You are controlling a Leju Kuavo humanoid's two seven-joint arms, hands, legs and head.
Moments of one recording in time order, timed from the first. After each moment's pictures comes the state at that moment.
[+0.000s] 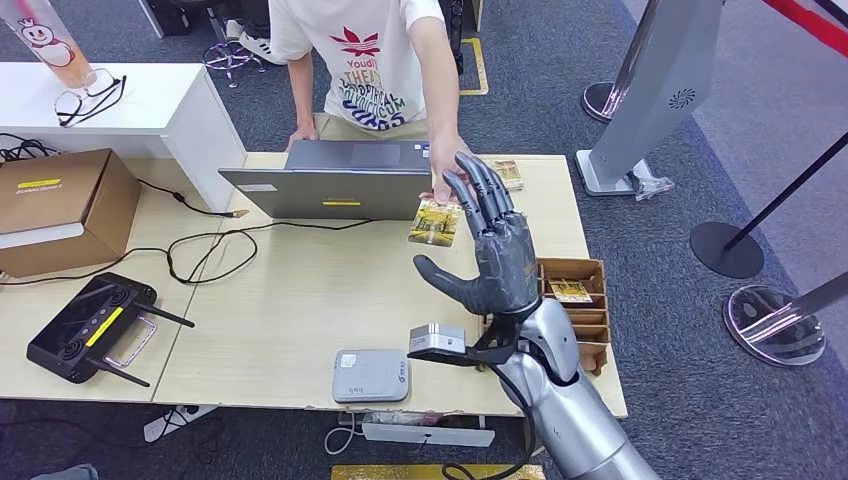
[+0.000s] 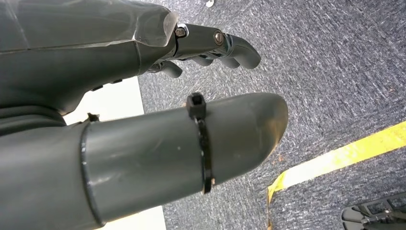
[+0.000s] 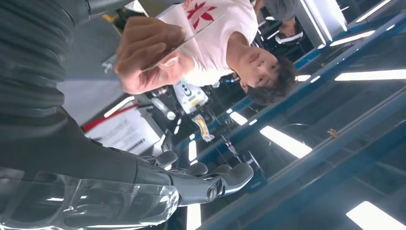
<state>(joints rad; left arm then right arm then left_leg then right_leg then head) -0.04 -0.12 0.66 -0.17 -1.33 0.21 0.11 -0.39 0.02 0.49 -1.31 0.74 -0.56 -0.47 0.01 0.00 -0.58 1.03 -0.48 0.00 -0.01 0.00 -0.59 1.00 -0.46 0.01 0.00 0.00</state>
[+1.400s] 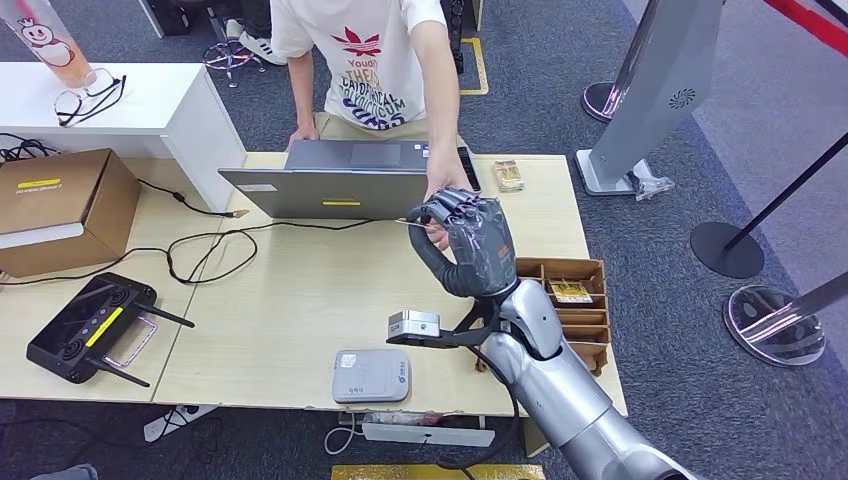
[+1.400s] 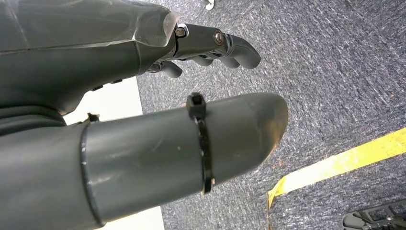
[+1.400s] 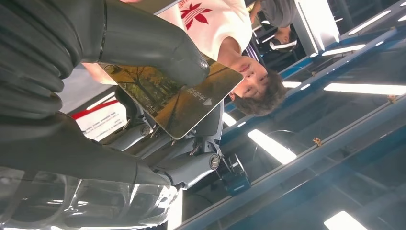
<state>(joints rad) -0.04 -0.10 0.66 -0.17 -1.32 0.20 0.09 -0.51 0.02 0.58 -1.15 0.72 -0.62 -0.47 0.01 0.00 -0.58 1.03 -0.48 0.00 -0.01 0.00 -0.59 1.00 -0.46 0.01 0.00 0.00</state>
